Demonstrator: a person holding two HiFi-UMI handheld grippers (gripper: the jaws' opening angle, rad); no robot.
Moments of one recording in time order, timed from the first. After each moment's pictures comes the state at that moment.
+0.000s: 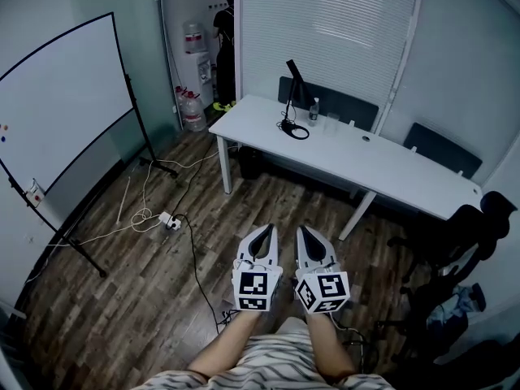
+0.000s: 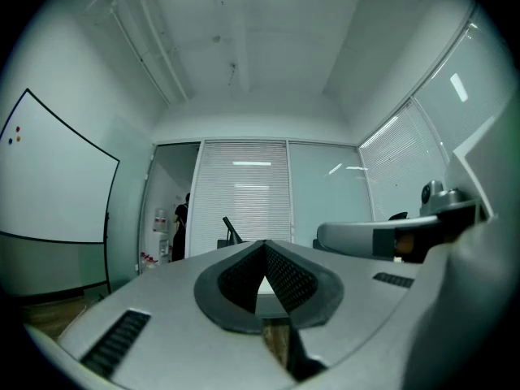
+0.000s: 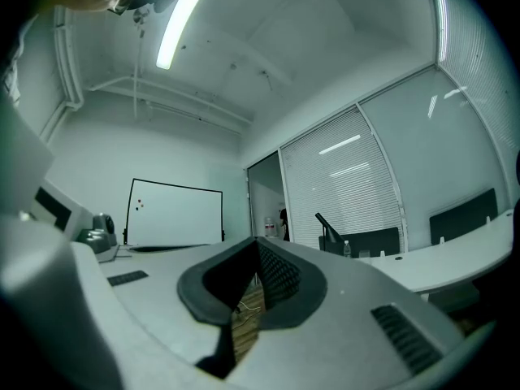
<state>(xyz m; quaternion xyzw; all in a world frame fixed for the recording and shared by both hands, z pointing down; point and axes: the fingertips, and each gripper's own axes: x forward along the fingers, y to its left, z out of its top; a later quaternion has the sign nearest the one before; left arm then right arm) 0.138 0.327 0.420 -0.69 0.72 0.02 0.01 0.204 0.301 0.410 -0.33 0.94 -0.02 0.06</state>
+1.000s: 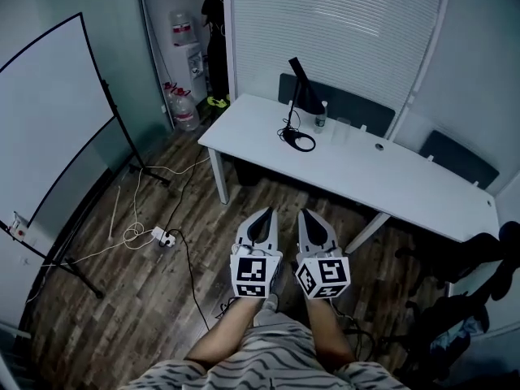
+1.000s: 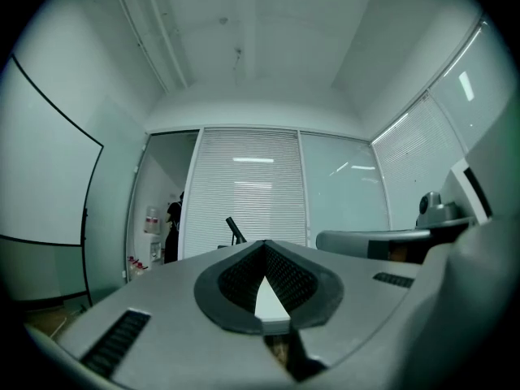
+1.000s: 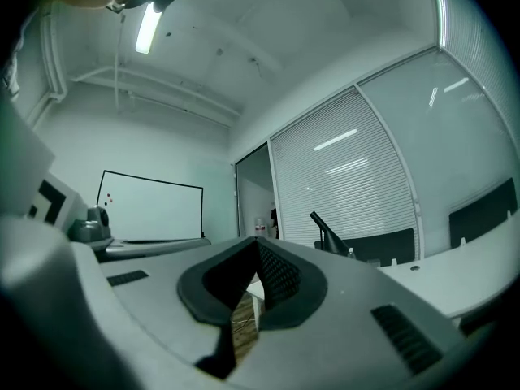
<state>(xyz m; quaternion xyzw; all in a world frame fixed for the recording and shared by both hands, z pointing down) 0.005 0.068 0.417 -0.70 0.72 0.02 0.02 0.073 0.039 0.414 -0.34 0.94 -0.02 0.06</state>
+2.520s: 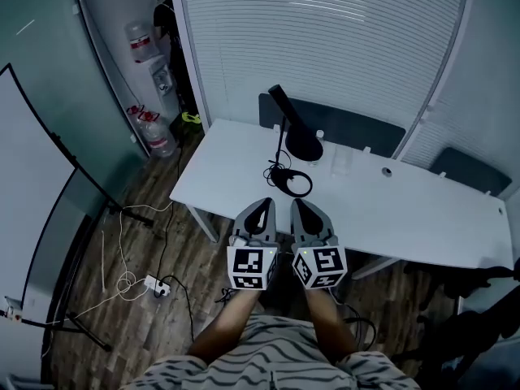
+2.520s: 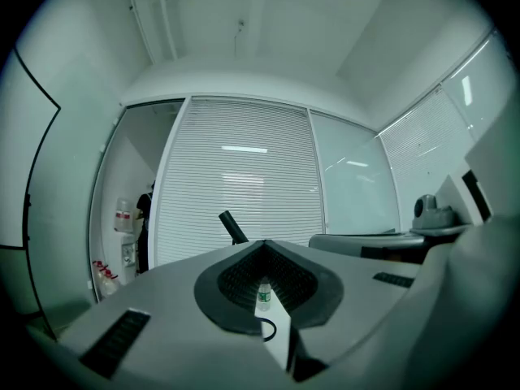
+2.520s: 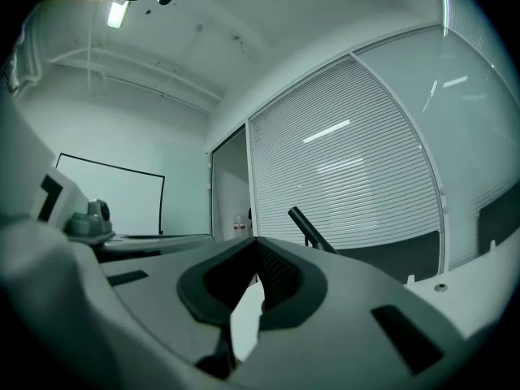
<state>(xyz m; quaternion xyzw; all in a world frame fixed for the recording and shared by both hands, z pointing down) -0.131 -0.304 0.423 -0.73 0.68 0.01 0.00 -0.069 -0.326 0.422 -0.38 0.92 -0.03 0.05</state>
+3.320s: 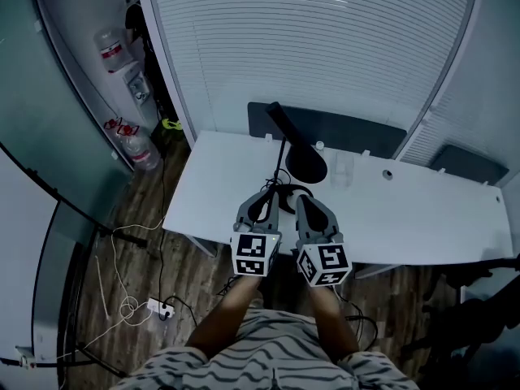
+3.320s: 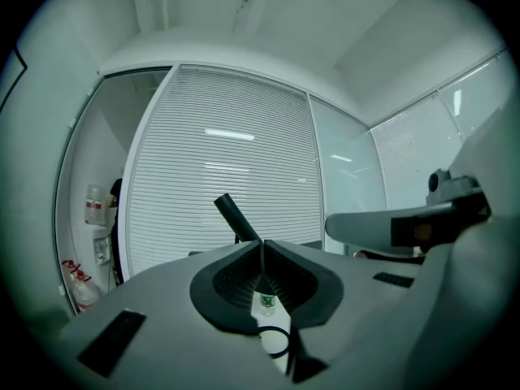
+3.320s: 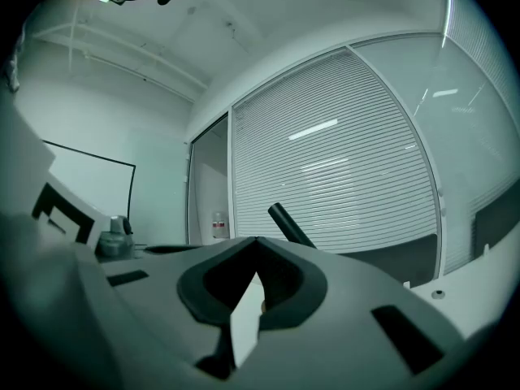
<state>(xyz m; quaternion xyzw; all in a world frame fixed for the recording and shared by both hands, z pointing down) -0.188 -0.452 0.447 -0.79 0.62 -0.02 -0.02 -0.118 -0.444 0.426 -0.44 0.90 -0.03 0.04</state>
